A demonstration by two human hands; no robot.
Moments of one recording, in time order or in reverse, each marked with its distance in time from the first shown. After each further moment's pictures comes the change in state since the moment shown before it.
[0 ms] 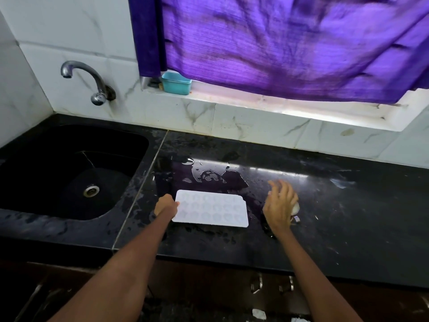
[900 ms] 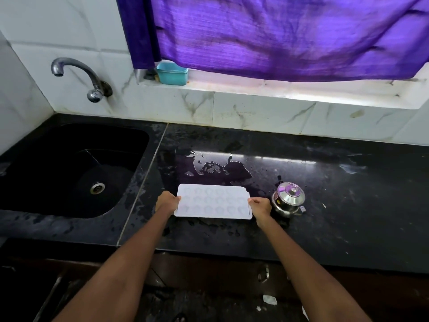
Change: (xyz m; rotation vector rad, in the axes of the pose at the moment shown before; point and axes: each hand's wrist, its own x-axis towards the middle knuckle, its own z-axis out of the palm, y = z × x) left_hand 0.018 -0.013 0.011 -0.144 -0.015 -0.010; right_hand -0.026 -0.023 0.063 0.655 -0.510 0.873
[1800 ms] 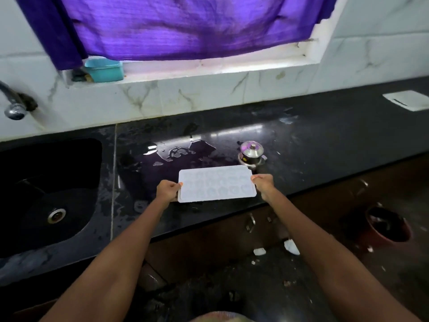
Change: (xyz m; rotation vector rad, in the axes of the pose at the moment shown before) left_hand -0.016 0.003 0.028 -0.177 -0.332 0.328; right_hand -0.066 0.039 -0.075 0.247 0.233 0.204
